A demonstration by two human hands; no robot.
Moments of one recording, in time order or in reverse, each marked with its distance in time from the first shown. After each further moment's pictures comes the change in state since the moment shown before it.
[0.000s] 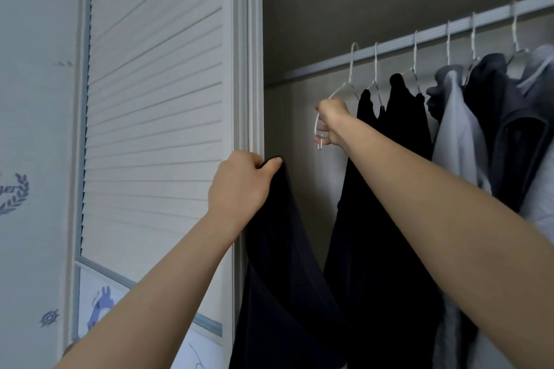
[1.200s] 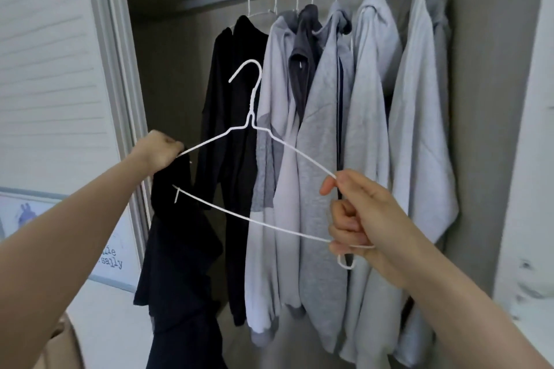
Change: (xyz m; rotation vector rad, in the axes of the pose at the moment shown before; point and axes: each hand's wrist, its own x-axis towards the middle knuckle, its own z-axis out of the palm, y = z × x) left_hand -0.106 0.040 0.023 0.188 -0.416 -0.249; right_hand -0.401 0.066 -0.304 0.101 -0.204 0.135
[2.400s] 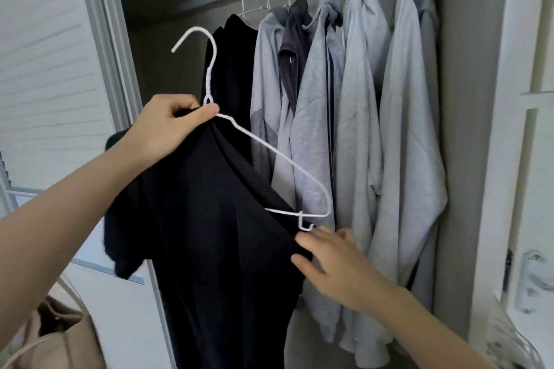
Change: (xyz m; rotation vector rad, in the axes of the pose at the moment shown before) left_hand -0.080 0.072 -0.034 -0.274 0.040 0.577; right_hand 0.002 0.091 -0.027 -1.349 -0.170 -0.441
